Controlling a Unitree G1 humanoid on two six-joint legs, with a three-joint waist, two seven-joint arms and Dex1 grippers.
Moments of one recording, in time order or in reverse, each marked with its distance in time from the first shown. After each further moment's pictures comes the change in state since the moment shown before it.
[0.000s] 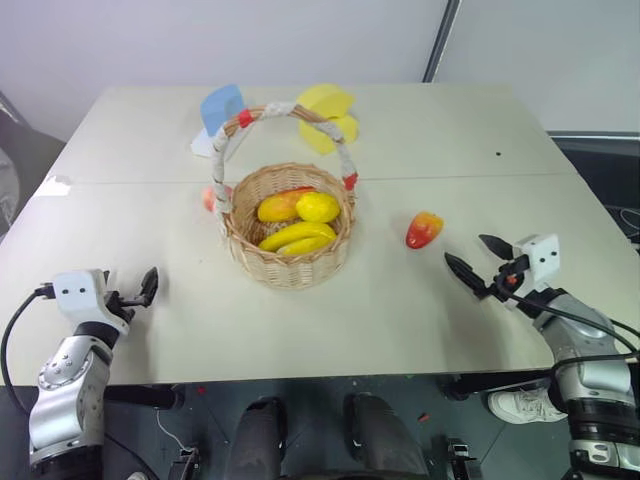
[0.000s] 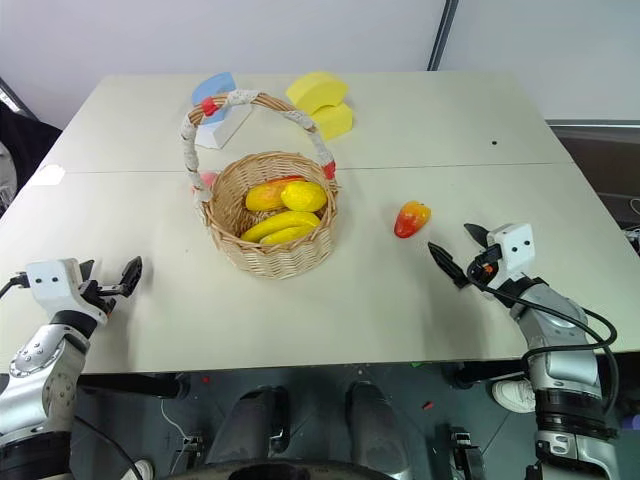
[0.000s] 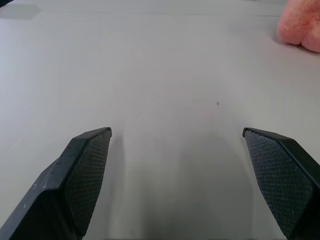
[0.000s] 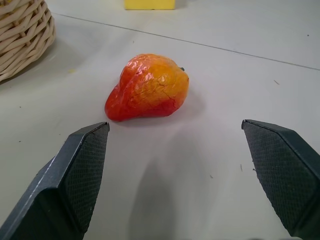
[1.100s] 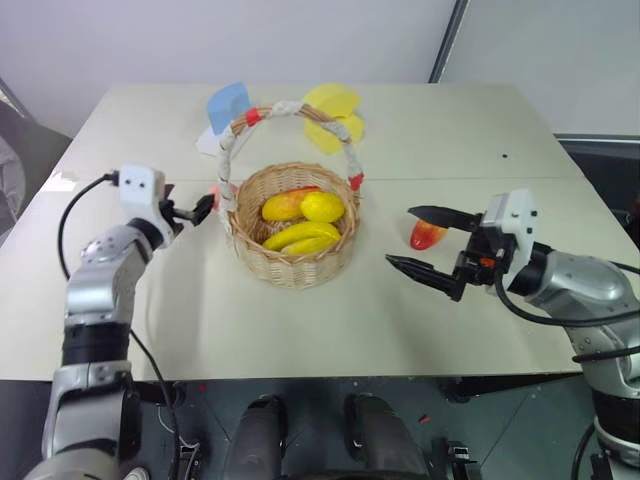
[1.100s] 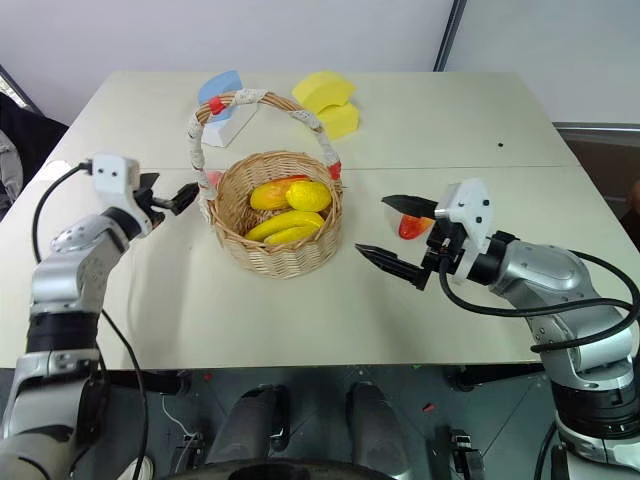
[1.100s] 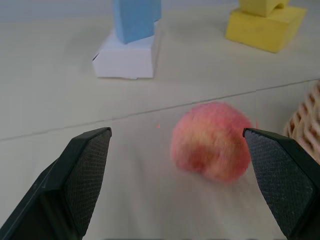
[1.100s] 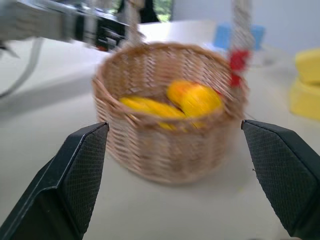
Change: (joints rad) left arm -0.662 0.113 -0.279 0.335 0.083 0.183 -0.170; right arm -0.124 -0.164 0.118 -0.673 0.296 0.467 0.111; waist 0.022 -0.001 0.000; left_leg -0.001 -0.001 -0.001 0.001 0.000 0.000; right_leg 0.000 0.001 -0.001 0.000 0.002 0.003
